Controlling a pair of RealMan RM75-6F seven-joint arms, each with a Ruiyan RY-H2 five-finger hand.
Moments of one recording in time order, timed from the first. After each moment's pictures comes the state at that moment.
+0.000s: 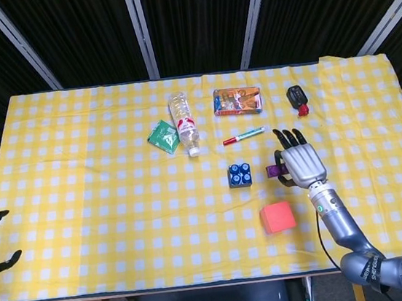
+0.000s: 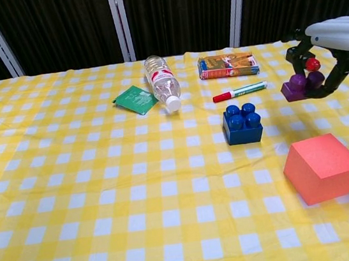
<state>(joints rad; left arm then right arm) -0.10 -1.07 -0.06 -1.72 1.31 1.38 0.17 0.64 -1.36 0.24 -1.67 -0.93 1.03 -0.58</state>
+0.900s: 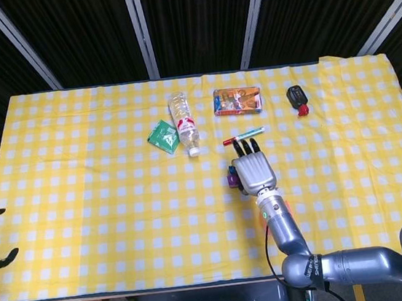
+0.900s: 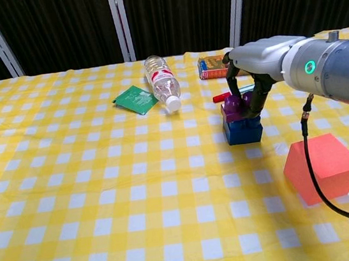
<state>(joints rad) -0.10 -1.05 -0.07 -1.69 1.31 1.38 0.10 0.91 -1.61 0.28 -1.73 -0.53 1.23 -0.96</state>
